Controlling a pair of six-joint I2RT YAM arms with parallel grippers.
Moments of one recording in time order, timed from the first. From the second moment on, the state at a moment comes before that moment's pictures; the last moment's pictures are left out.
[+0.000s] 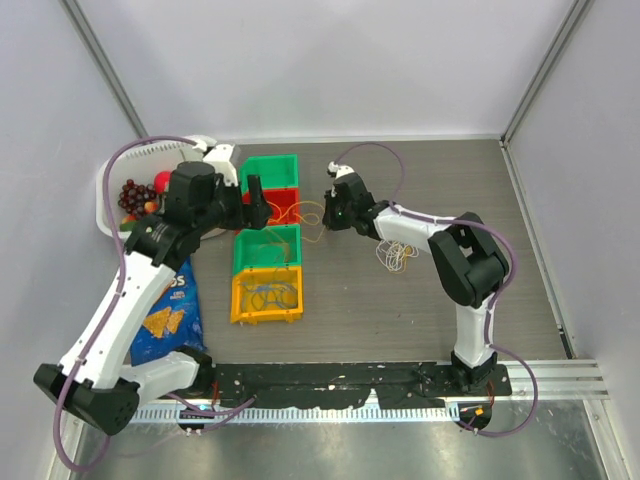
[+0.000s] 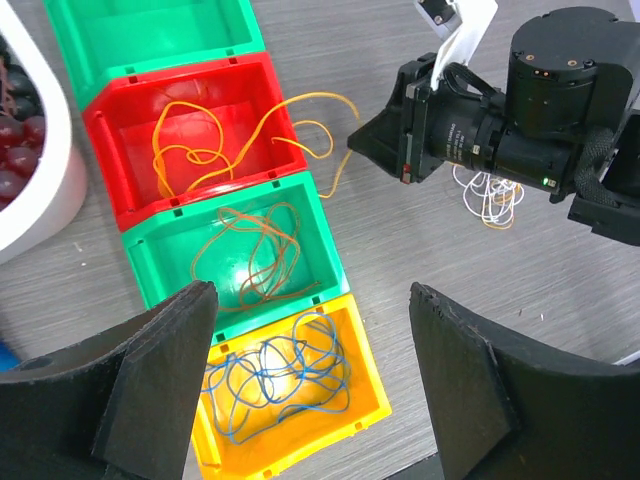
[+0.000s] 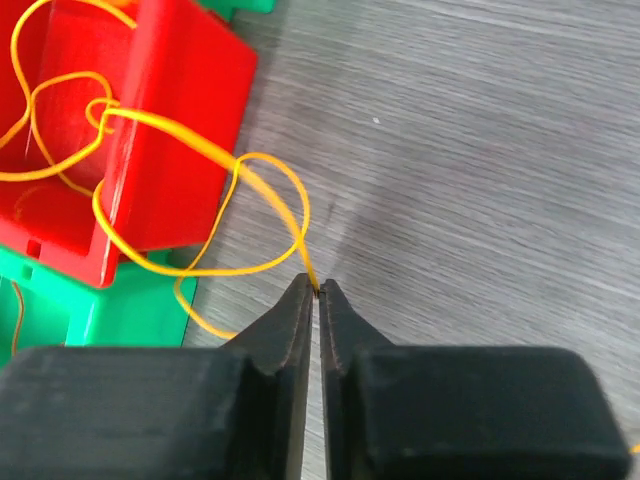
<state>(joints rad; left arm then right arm) -0.42 1.14 1.31 -0.72 0.05 -0.29 0.61 1.95 1.28 0.00 -0.04 0.37</state>
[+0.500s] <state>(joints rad) -0.42 1.06 1.29 -0.78 -0.03 -0.29 0.69 1.86 1.71 -0.28 0.09 0.37</state>
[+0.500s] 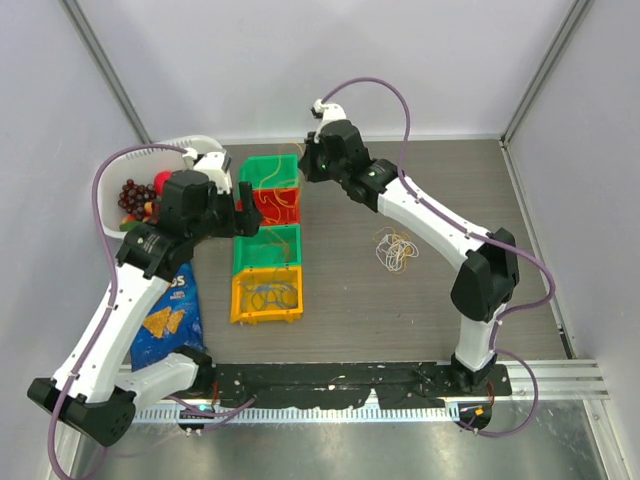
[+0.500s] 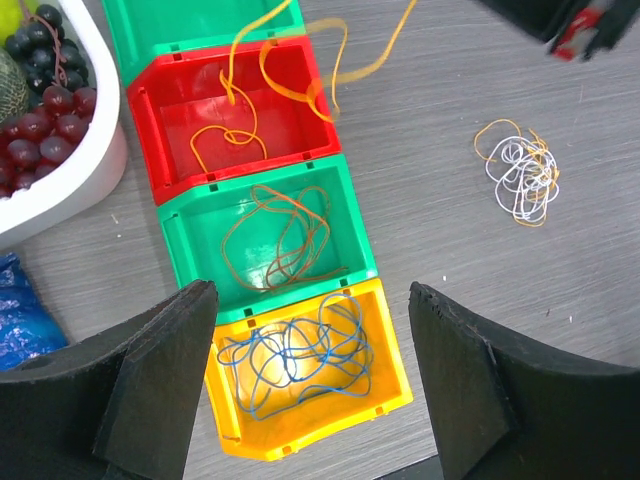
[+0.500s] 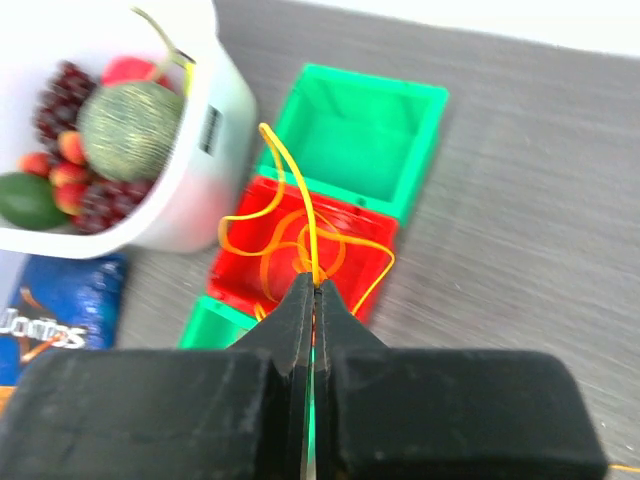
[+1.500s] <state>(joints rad) -0.42 0.92 1.25 -0.83 -0.12 -0.28 0.78 2.15 1.77 -0.23 0.17 0.40</state>
